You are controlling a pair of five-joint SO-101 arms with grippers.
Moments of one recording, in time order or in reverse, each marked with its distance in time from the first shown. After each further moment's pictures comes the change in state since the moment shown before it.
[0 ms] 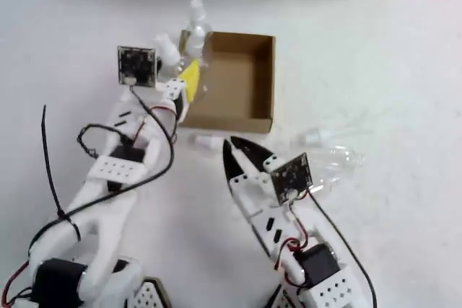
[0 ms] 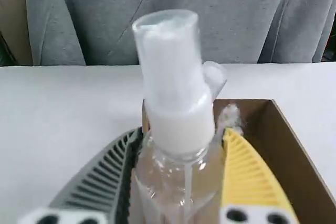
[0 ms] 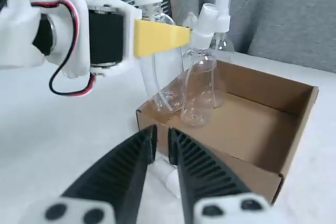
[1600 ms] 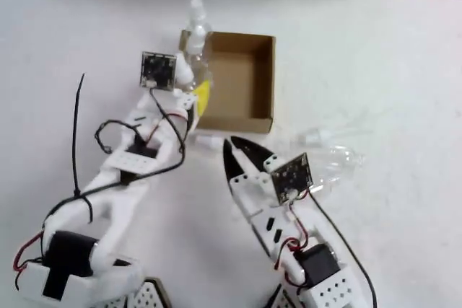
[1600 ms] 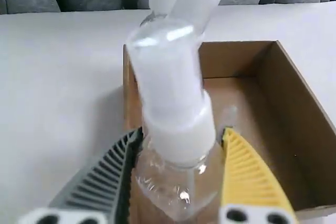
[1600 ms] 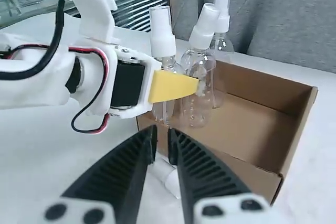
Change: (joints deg) left arm 2.5 11.0 -1.2 -0.2 -0.5; right arm 0.1 0.0 0.2 0.0 0.0
